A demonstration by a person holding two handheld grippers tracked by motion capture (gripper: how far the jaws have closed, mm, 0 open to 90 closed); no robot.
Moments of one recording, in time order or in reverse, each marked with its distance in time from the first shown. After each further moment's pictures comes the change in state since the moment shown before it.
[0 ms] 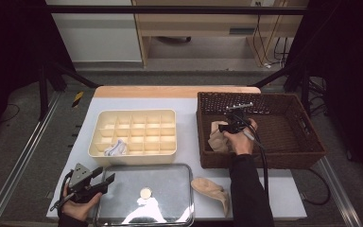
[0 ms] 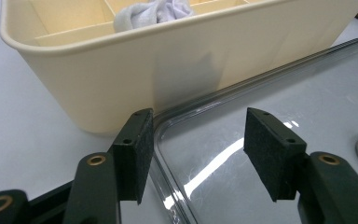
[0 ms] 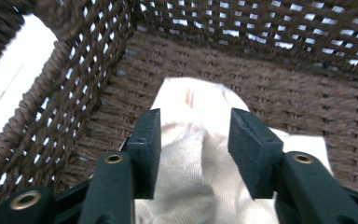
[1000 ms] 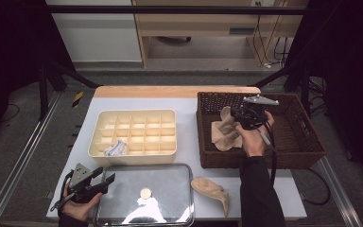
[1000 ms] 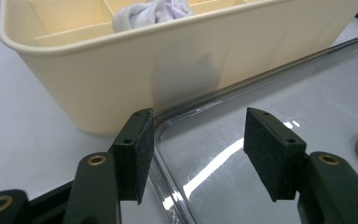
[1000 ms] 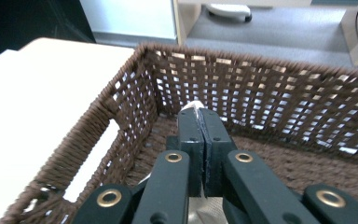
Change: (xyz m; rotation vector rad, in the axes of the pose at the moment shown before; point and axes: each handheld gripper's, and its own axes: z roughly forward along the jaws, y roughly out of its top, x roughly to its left) left arm -0.001 0.000 0.000 0.001 0.003 0.002; right arm -0.009 0.010 -0.076 -0.340 0.068 0.010
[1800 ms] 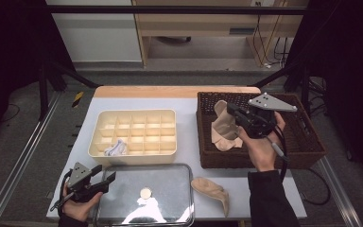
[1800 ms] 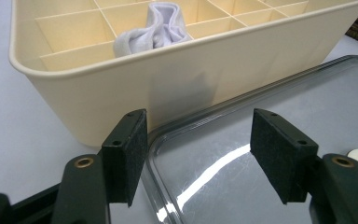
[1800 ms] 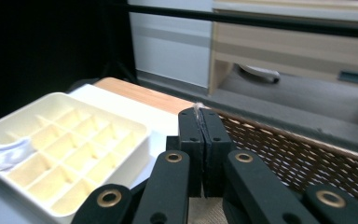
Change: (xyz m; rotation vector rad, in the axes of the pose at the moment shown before) left arm -0.003 0.007 -0.004 -0.039 -0.001 -0.011; right arm 0.051 0.027 -0.089 -0.190 0.150 -0.148
